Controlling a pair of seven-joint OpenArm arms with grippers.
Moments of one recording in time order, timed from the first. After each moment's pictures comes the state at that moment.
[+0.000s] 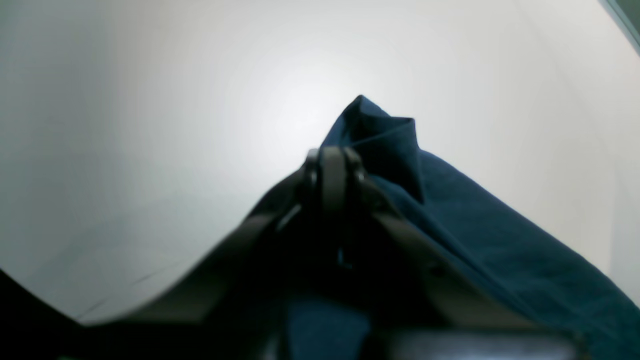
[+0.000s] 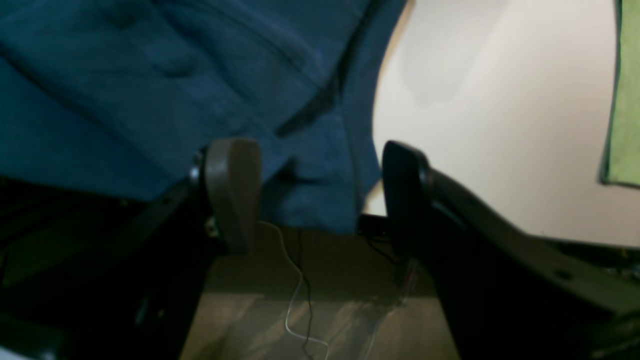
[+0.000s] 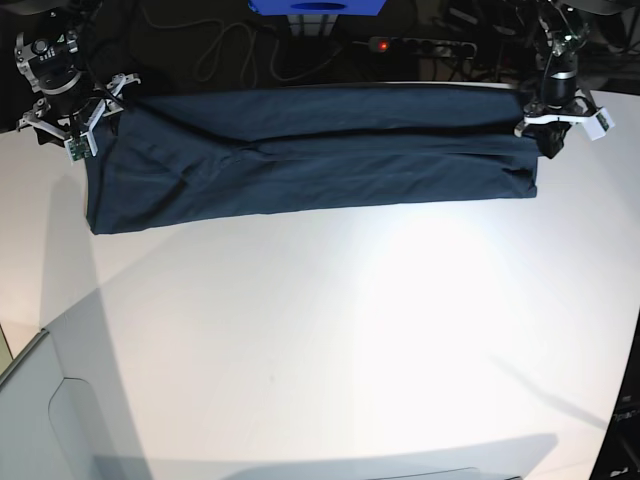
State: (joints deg) left arm 30.6 -2.6 -41.1 99.3 -38.0 -14.8 24.3; right arm -30.4 1.2 36.7 120.6 0.7 46.7 -48.2
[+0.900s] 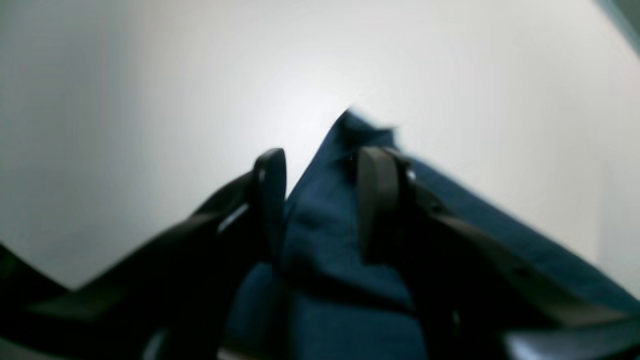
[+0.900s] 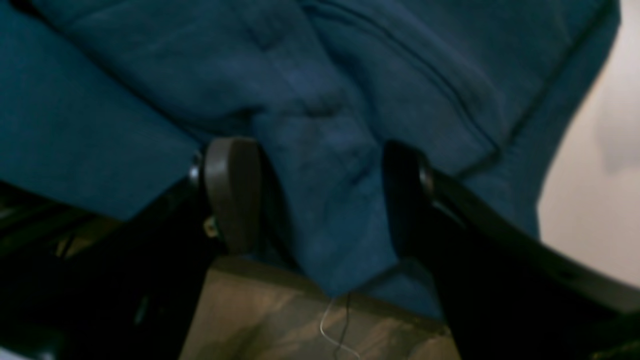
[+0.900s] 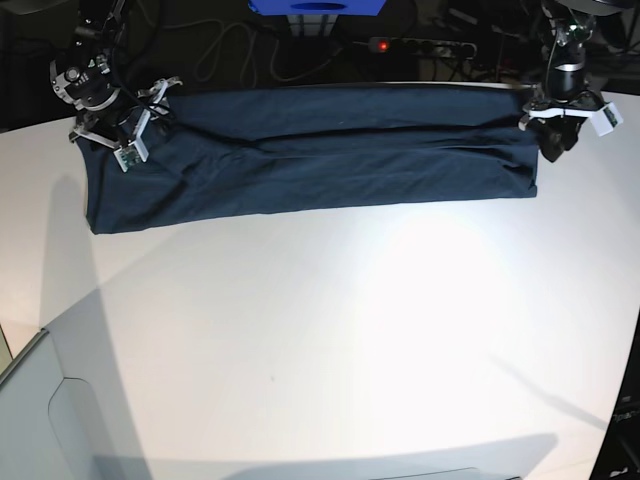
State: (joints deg) left arm 34.4 -2.4 -41.4 107.0 -38.3 -14.7 24.3; right arm -26.0 1.7 26.9 108.9 0.3 46.7 -47.8
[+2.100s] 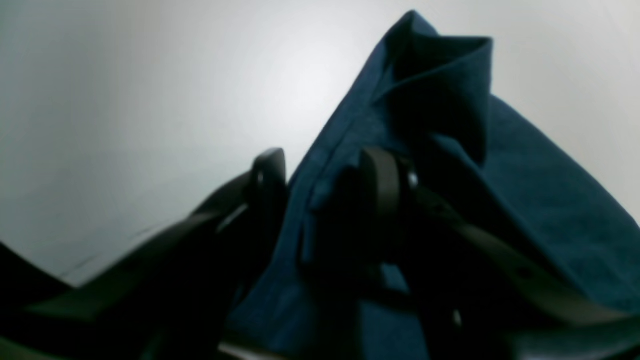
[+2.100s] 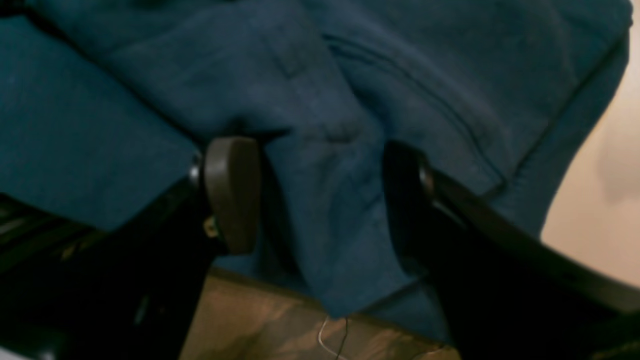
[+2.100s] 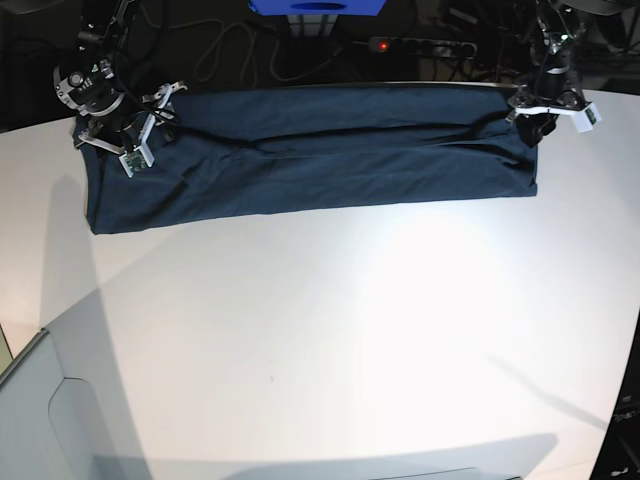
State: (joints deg) left arm 31.4 -4.4 -39.2 93.4 -37.7 -14.7 26.1; right arm -25.1 1.7 25.5 108.9 0.3 46.7 -47.8
